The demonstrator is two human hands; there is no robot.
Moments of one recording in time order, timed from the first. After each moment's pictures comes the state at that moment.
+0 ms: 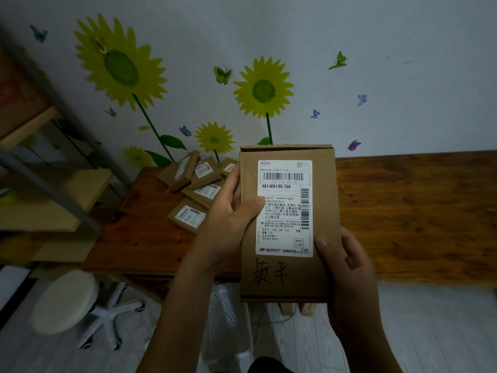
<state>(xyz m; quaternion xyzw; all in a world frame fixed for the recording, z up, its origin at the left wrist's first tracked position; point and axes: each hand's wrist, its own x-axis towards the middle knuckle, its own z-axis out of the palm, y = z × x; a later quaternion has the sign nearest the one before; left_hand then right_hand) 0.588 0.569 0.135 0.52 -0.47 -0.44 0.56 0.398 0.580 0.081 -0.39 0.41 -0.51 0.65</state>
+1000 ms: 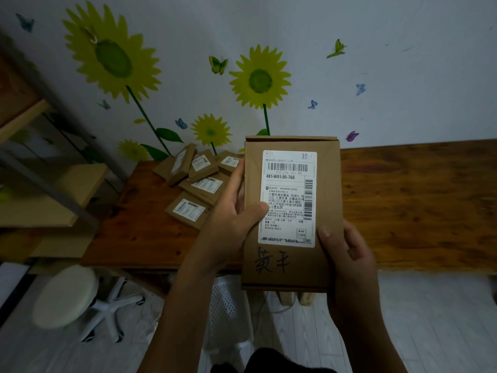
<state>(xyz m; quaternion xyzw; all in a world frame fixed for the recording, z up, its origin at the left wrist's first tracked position) 0.585 0.577 0.124 0.53 -0.49 -0.45 0.53 0.396 0.581 0.072 -0.39 0.41 -0.52 0.63</state>
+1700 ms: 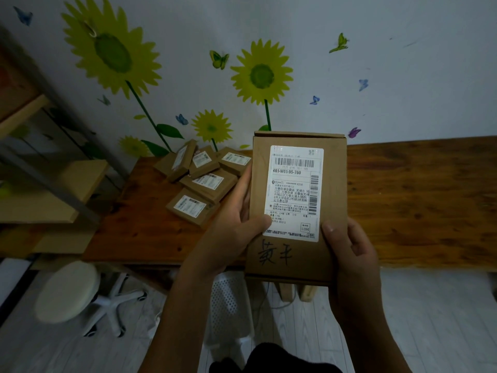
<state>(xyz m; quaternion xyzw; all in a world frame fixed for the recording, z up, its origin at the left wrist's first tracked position) 0.587 0.588 0.123 0.52 -0.51 -0.48 0.48 0.402 0.581 0.076 -0.37 0.43 -0.54 0.63</state>
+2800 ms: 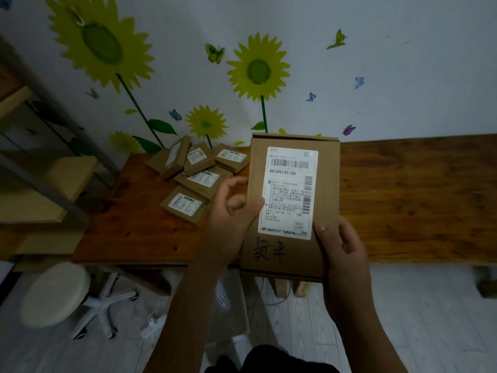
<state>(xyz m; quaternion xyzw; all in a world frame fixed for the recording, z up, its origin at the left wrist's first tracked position) 0.592 0.582 0.110 0.57 -0.39 -0.44 0.57 0.417 0.580 0.063 -0.39 0.45 -0.52 0.61</state>
